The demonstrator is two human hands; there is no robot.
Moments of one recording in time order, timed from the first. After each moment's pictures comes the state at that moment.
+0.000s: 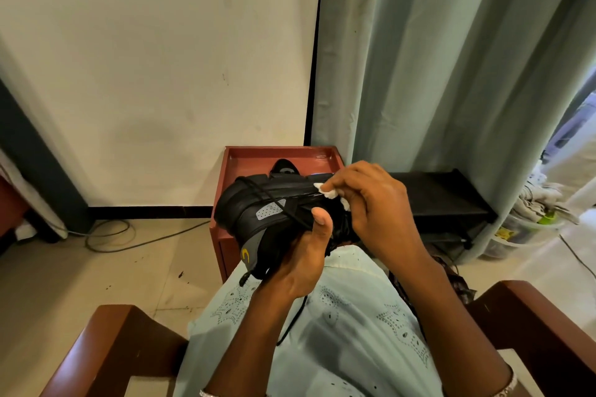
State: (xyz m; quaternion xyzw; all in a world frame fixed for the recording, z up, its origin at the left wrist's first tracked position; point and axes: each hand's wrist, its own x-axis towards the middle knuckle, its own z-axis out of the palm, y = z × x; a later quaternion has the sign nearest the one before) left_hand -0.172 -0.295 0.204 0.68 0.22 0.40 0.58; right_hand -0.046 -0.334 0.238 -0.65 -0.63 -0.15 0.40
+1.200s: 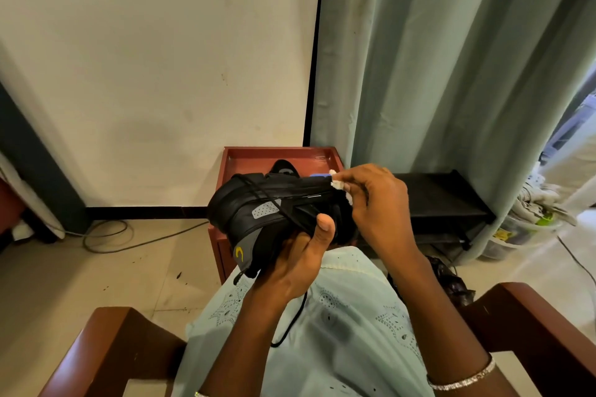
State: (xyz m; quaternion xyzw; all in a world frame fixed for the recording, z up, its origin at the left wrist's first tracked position) left_hand -0.182 -0.292 0.211 0.75 0.32 0.26 0.52; right_hand -0.030 -0.317 0.220 -0.72 -0.54 -0.13 0.42
